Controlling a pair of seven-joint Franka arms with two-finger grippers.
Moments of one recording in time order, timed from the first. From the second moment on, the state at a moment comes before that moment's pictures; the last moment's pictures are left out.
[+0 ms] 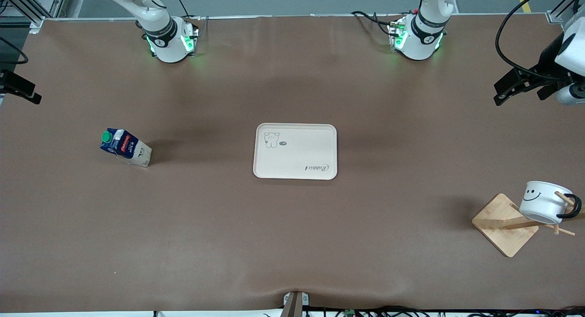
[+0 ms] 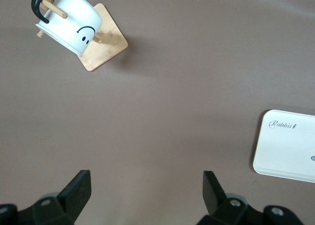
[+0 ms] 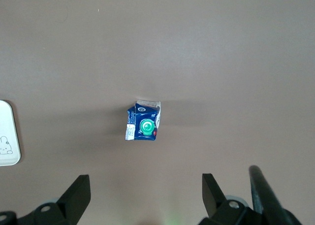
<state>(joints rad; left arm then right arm) 0.04 -0.04 -0.15 -1.54 0.03 1.54 -0.22 -0.06 -0.03 -0.08 -1.55 -0.02 1.48 -0.05</state>
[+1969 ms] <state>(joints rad) 0.30 -0.11 -0.14 -2.19 0.03 2.50 -0.23 -0.05 0.03 -0.07 -1.54 -0.02 1.48 -0.05</state>
